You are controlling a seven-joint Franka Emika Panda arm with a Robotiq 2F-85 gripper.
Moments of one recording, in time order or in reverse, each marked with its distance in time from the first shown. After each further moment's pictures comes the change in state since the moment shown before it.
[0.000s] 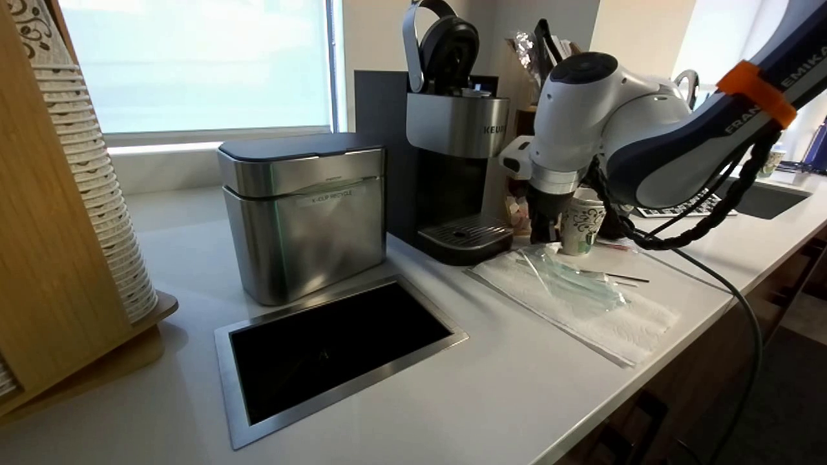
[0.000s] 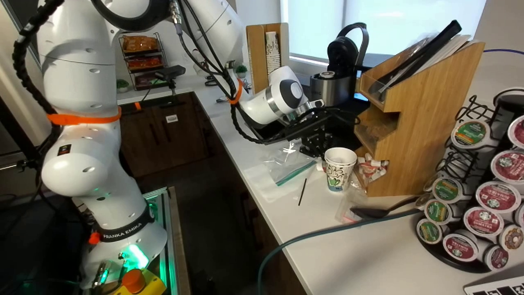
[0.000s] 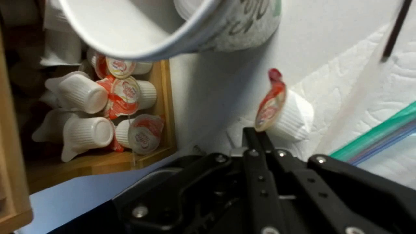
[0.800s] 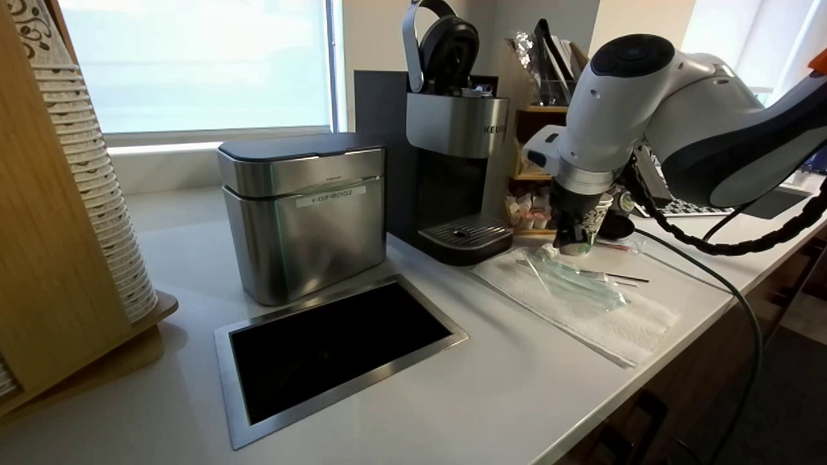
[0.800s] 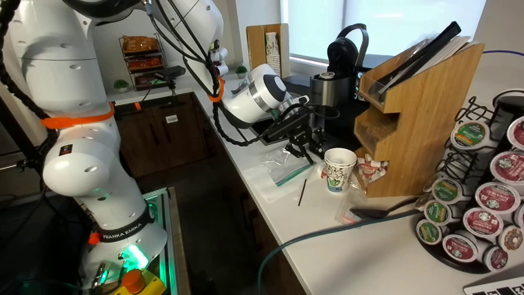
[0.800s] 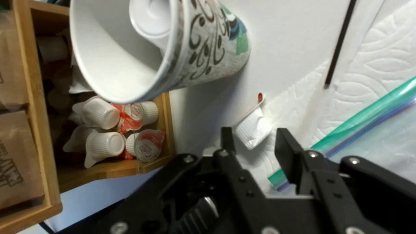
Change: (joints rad) arm 0.018 -0.150 -0.008 -0.157 -0.183 -0.007 0.220
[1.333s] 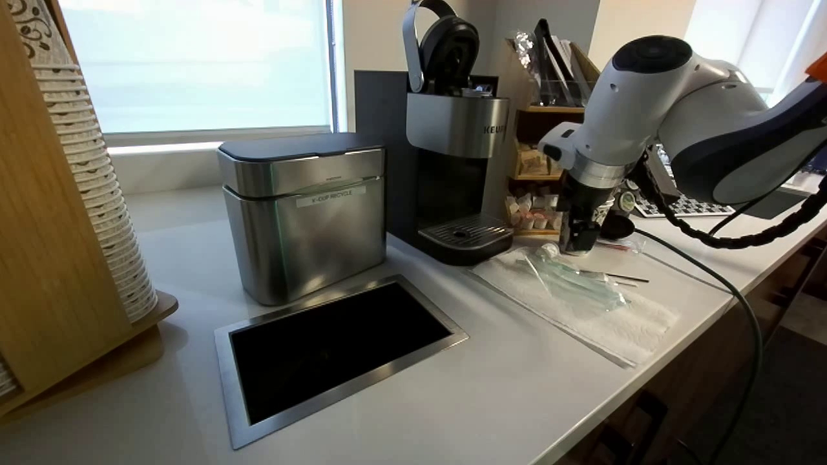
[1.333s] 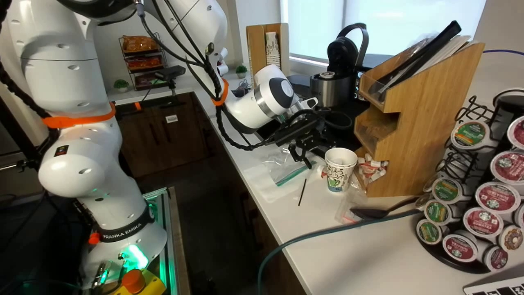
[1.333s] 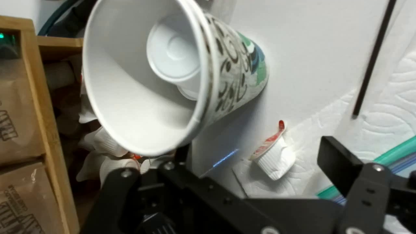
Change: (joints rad) arm -0.066 0.012 -0.029 0.003 0.020 0.099 -0.052
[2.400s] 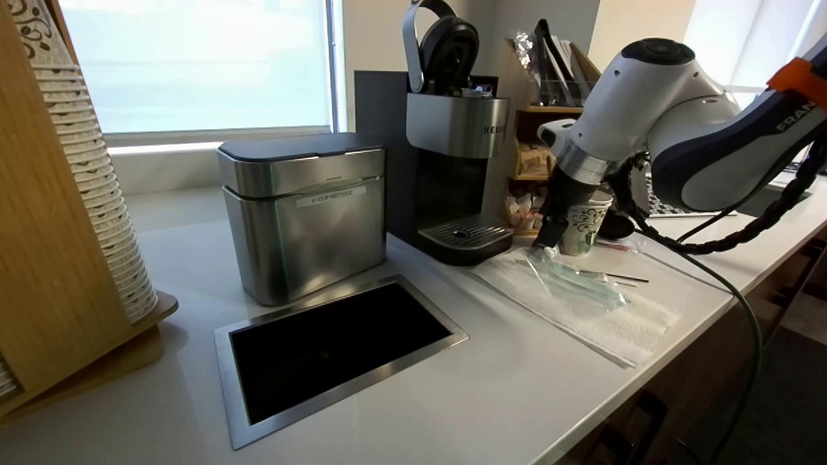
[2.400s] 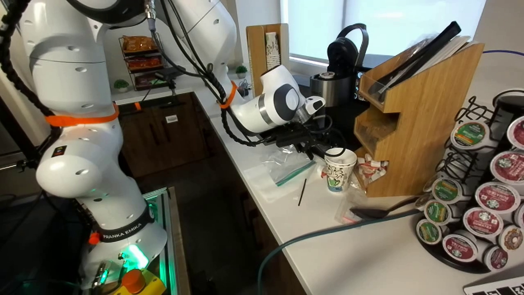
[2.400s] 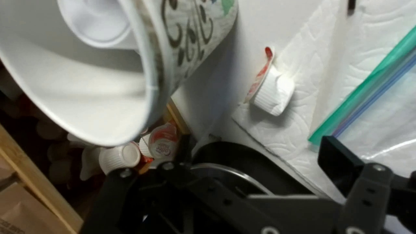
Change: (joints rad) arm -0.037 0.064 0.015 0.023 0.218 0.221 0.105
